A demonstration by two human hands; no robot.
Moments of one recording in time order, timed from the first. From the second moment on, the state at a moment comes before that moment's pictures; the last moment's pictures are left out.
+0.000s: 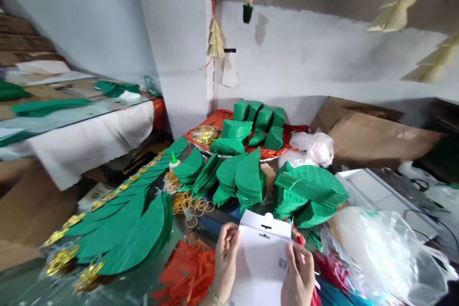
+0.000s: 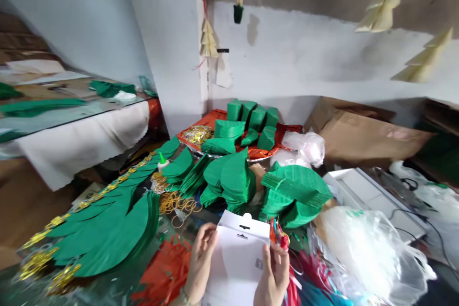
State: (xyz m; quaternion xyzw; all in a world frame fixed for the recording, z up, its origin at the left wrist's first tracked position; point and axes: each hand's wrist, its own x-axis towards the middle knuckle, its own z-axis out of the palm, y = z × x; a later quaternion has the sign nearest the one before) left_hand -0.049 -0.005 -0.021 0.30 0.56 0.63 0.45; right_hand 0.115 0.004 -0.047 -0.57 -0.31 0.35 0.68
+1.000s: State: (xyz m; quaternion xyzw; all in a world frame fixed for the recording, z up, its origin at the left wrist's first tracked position) left_hand -0.089 0.025 -0.014 0.43 0.44 0.46 0.63; right_hand 0.148 0.000 -0.045 -0.52 -0.32 0.58 0.54
